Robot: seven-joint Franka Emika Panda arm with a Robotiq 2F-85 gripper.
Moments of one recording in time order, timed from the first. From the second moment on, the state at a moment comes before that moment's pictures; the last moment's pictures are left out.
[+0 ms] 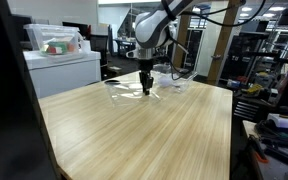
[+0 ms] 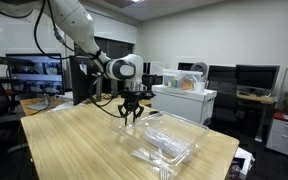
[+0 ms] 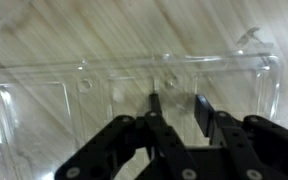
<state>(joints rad) -0.19 0.57 -0.06 -1.76 -0.02 2.24 -1.02</state>
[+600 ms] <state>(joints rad) -0.19 0.49 -0.02 -1.79 -0.01 2.23 -1.01</state>
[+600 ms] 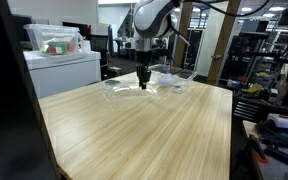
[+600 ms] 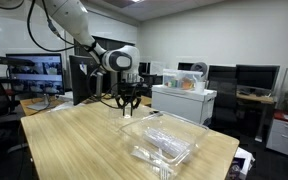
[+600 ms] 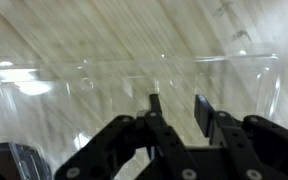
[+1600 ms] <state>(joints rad) -0.20 0.23 -0.04 -1.84 -0.01 2.25 -0.96</state>
